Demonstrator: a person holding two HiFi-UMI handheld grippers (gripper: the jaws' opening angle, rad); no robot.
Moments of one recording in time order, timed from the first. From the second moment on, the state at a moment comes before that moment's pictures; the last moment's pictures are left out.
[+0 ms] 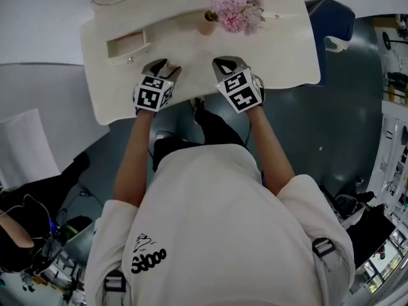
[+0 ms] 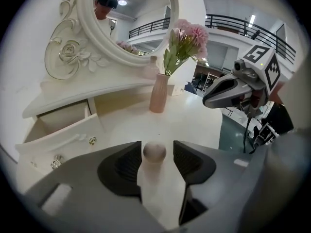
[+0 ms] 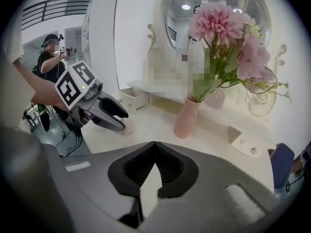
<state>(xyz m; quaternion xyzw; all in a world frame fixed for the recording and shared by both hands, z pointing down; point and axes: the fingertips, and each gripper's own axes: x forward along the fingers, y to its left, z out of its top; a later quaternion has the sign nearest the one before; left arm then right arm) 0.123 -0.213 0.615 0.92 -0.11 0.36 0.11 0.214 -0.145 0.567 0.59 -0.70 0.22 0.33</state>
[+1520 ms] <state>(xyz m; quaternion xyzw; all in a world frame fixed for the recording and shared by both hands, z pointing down) 0.024 -0.335 0.521 0.89 -0.34 0.25 0.16 0.118 -0.286 0.544 0.45 -0.83 0.17 0.27</state>
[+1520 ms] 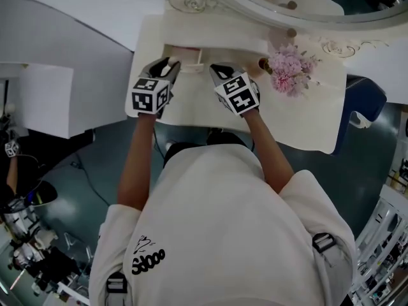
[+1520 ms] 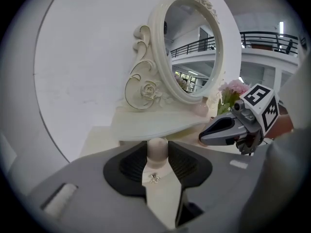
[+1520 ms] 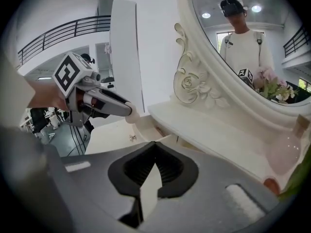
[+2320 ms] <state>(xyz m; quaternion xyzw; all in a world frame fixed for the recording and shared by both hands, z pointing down) 0.027 -0.380 0.579 0.84 -0.36 0.36 0.17 0.110 -0.306 0.559 0.40 -0.86 0.18 0.28</state>
